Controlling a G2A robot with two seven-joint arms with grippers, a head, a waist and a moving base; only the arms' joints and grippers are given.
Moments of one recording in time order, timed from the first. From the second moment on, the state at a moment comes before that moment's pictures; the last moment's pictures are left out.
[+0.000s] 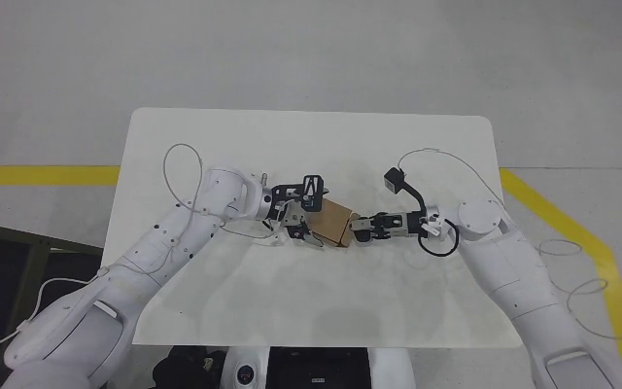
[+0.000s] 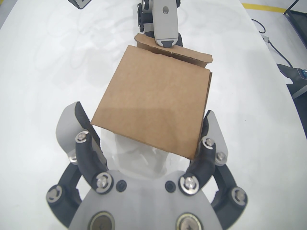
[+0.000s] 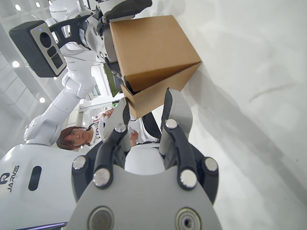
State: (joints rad) left arm 0.61 -1.11 -0.61 -1.16 1.31 -1.01 0.04; right arm -0.87 -1.09 1.00 -1.14 0.33 -0.24 1.26
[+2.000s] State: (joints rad) left arm 0.60 -1.11 -0.57 -1.18 1.30 -1.01 0.04; right arm -0.85 -1.08 1.01 -1.21 0.25 -0.17 1.25
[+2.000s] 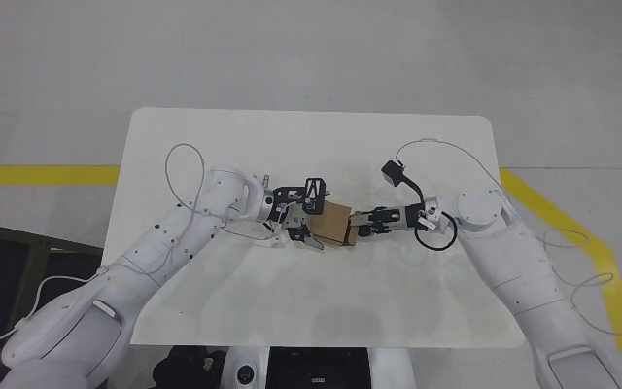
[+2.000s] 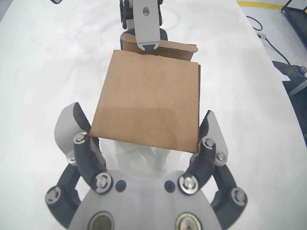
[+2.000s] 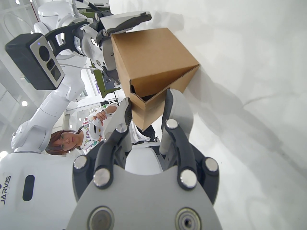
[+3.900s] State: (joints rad) left arm 0.59 -1.10 -0.55 -1.17 1.28 -1.01 0.03; right arm -0.88 -1.06 1.00 -1.28 0.21 -0.09 1.26
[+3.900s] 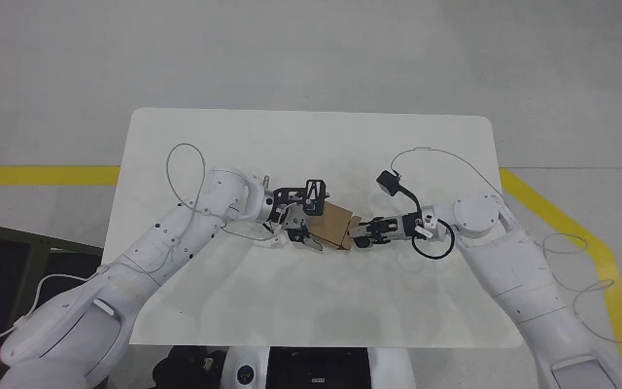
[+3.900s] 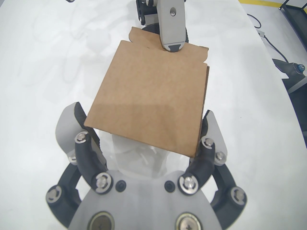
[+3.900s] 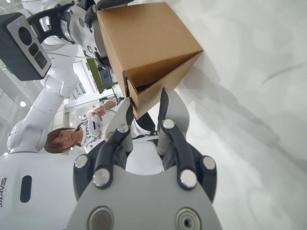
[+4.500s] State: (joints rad) left arm 0.58 -1.10 -0.54 -1.18 1.27 -1.01 0.03; right arm -0.81 -1.08 0.95 -1.24 0.21 -0.08 1.25
